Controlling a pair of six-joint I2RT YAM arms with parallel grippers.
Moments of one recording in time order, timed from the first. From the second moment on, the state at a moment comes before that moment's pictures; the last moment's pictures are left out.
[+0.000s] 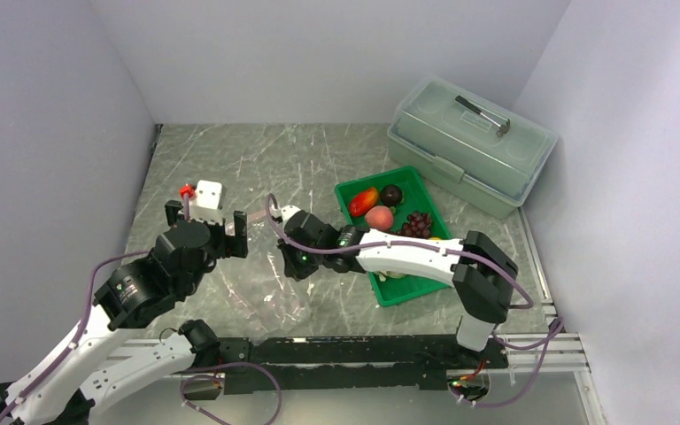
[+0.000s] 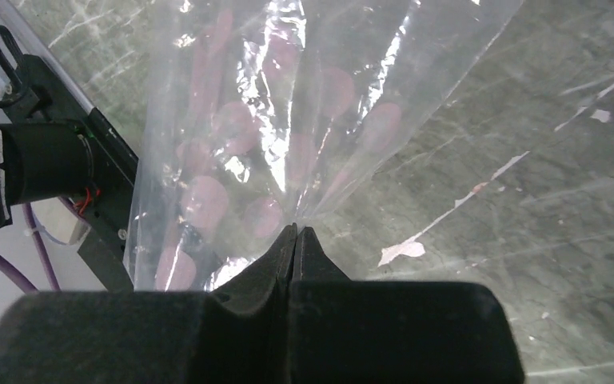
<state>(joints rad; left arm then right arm) -0.82 0.64 1.00 -0.79 -0.65 -0.23 1.13 1.75 1.26 -0.31 -0.06 0.49</state>
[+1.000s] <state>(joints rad) -0.58 0.81 1.00 -0.78 -0.41 -0.31 1.09 1.41 1.06 -0.37 0.06 0.26</state>
